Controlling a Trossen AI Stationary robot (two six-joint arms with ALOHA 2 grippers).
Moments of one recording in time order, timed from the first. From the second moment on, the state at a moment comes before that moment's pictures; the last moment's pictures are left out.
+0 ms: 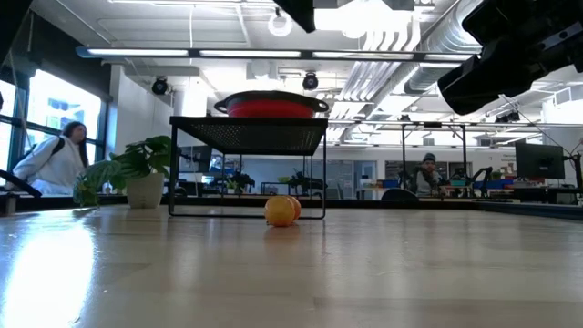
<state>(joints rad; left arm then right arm) -0.21 1.97 2.15 -1.27 -0.60 -0.47 0.12 0.78 0.31 0.07 -0.06 0.06</state>
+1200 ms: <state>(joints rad) -0.31 1.97 1.52 -0.34 -0.48 -0.31 0.12 0.78 0.31 0.06 -0.06 0.06</state>
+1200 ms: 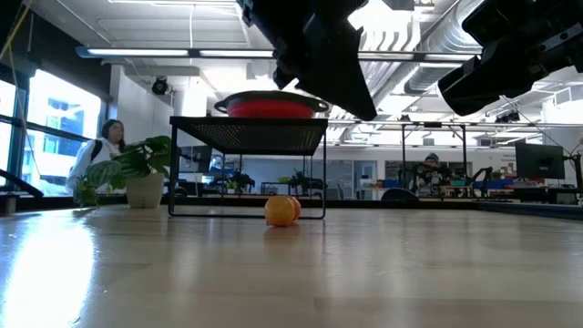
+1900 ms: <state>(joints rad) -0.31 1.96 1.48 -0.45 -0.35 -1.08 0.12 0.78 0.31 0.06 -0.06 0.08</state>
